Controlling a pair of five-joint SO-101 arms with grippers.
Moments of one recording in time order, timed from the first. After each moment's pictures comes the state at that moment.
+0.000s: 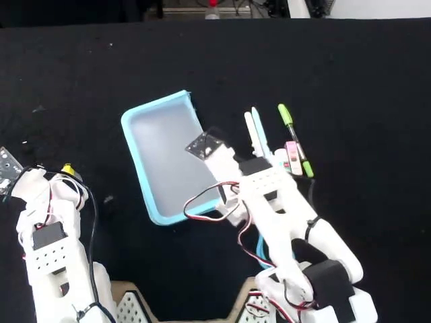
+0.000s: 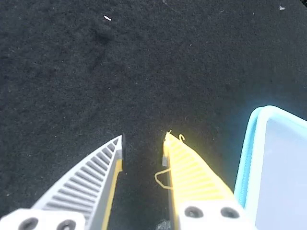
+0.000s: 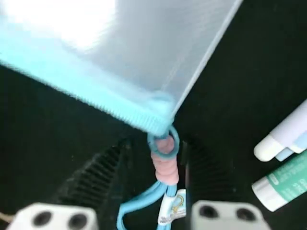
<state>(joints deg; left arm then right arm) -30.1 -63.2 81.7 28.5 21.6 -20.2 -16.5 50.9 62.7 24.4</state>
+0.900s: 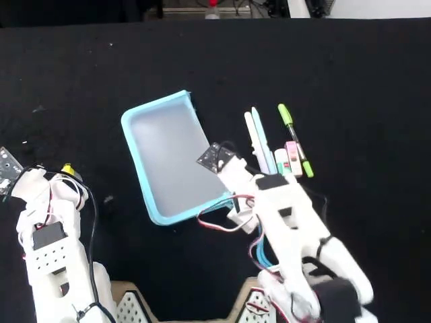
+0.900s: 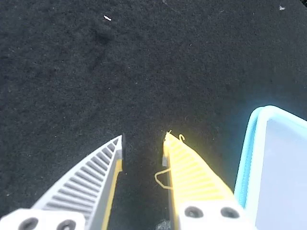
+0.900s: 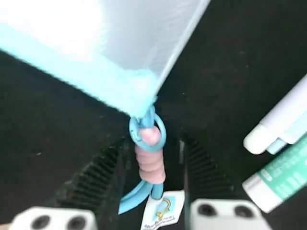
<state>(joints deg) -30.1 -63.2 81.7 28.5 21.6 -14.2 -23.3 62.7 53.4 33.1</state>
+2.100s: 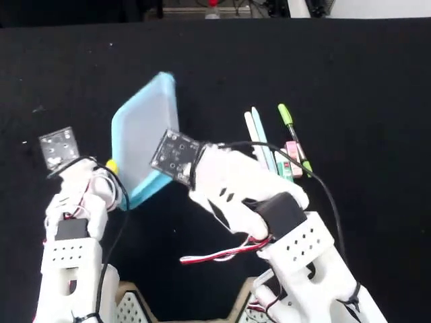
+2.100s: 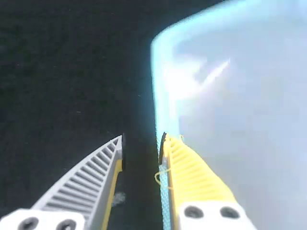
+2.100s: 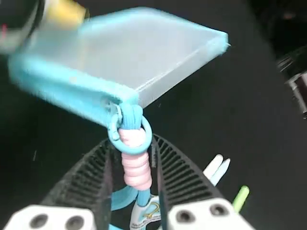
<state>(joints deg) -11.1 -63.2 81.7 28.5 11.8 -33.6 -49.9 40.7 60.7 31.8</state>
